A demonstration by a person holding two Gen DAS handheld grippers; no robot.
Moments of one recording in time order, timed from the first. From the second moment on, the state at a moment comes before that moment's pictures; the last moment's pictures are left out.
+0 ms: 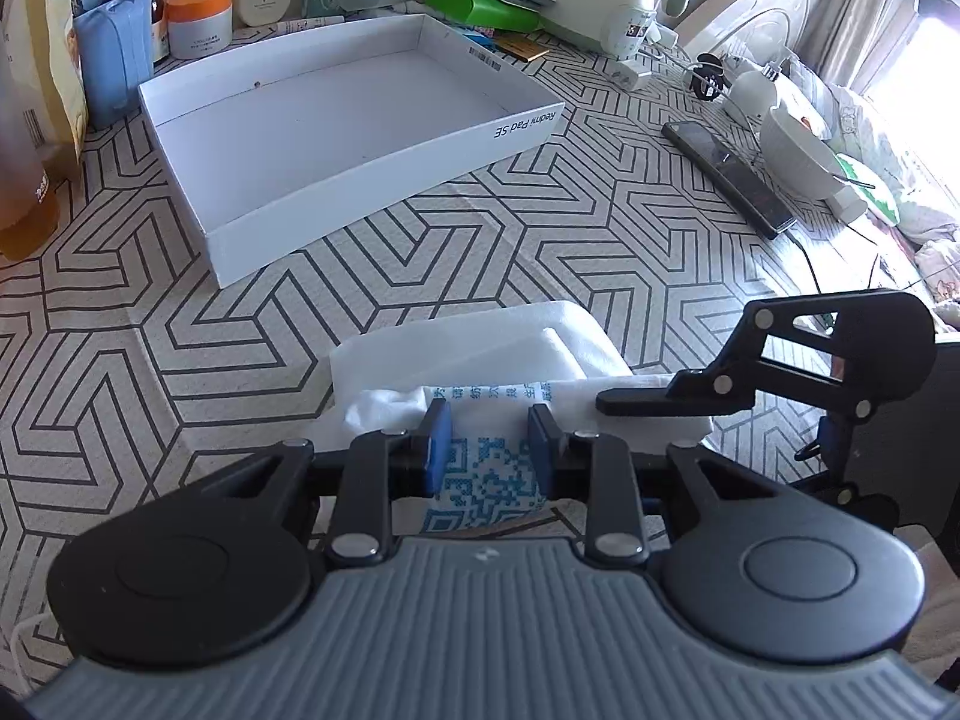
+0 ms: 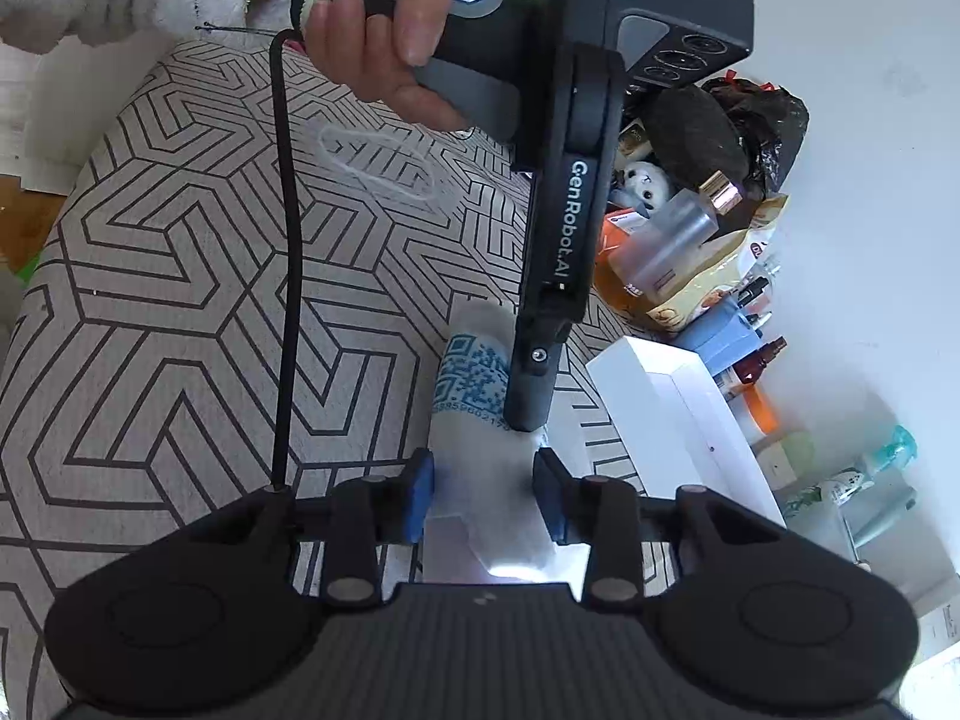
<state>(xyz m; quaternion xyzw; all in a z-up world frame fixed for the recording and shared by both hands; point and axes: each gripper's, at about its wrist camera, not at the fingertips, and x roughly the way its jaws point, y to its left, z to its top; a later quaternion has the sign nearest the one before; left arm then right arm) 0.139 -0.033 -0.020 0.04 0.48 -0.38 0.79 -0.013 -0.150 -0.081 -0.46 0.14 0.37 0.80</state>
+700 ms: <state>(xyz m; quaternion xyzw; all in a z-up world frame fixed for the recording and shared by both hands) 0.141 -0.046 -0.004 0.05 0.41 -0.39 0.82 0.153 -0.215 -0.049 -0.05 0.43 0.45 0.78</state>
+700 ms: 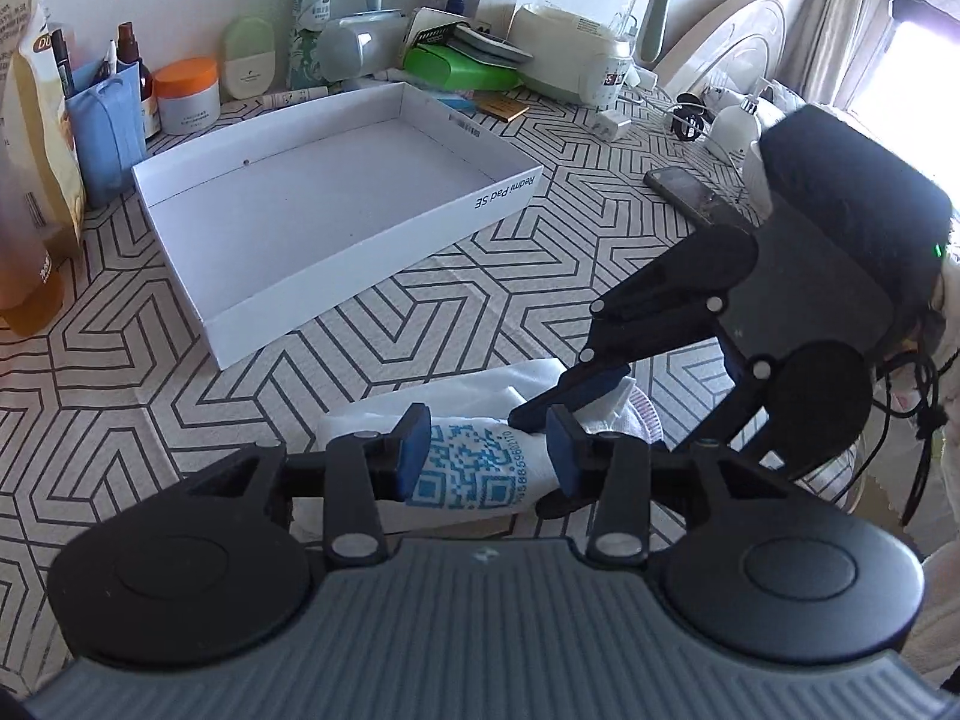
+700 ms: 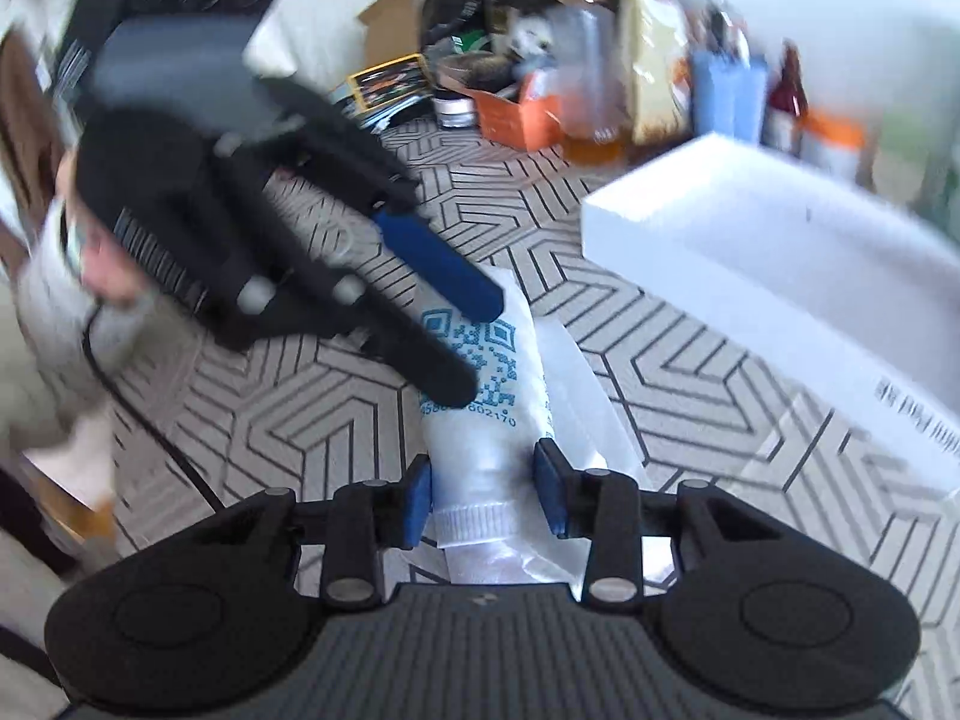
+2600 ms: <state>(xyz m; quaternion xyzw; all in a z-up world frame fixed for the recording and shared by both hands) 0.124 -0.010 -0.066 -0.35 0.34 -0.39 0.78 0.153 -0.289 -0.115 0.38 0.42 0.51 0.65</state>
